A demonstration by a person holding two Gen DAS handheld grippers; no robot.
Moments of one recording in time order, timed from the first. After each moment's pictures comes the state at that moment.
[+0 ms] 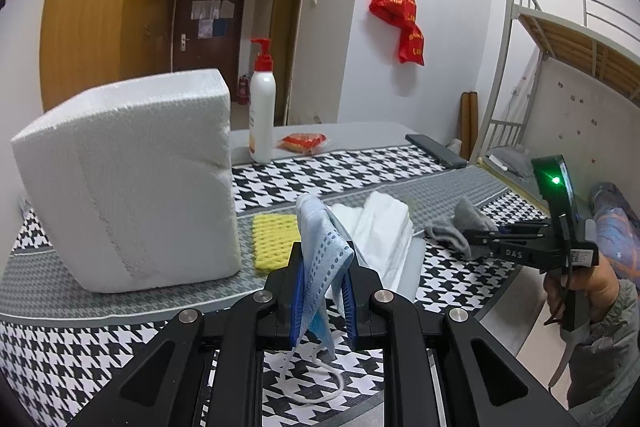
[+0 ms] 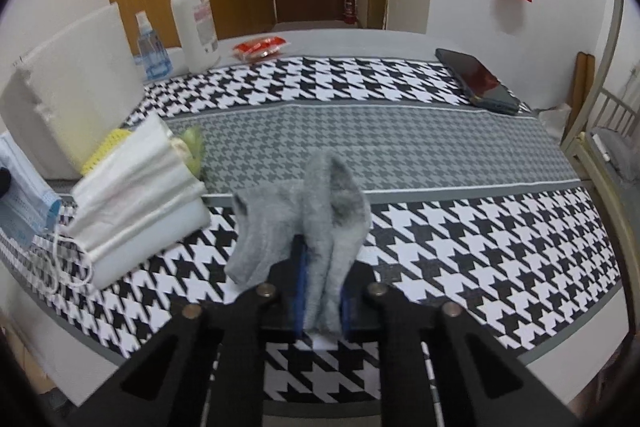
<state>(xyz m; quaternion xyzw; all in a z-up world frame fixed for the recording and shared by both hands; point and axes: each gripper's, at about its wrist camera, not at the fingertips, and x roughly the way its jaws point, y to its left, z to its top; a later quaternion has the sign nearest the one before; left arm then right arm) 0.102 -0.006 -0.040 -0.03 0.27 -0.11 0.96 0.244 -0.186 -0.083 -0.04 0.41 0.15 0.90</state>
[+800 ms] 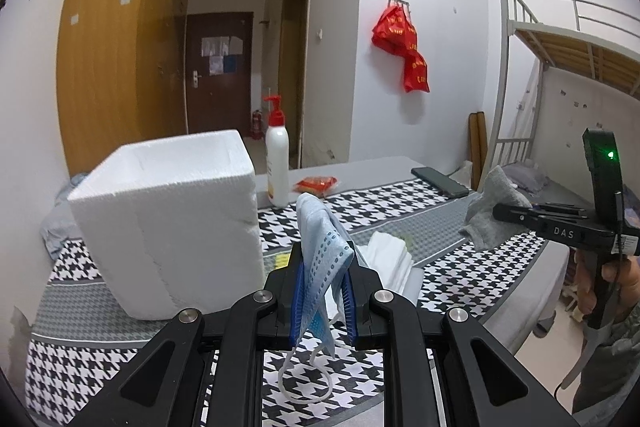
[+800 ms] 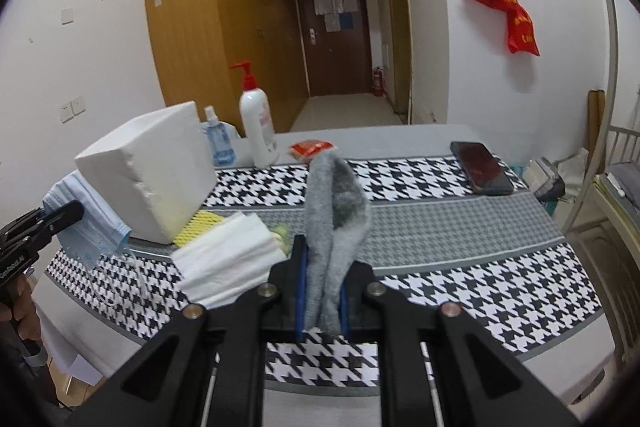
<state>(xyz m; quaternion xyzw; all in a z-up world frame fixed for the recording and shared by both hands) 0.072 -0.007 -0.004 0.00 0.21 -0.08 0.97 0.189 -0.185 0.001 0.00 0.28 0.22 0.94</state>
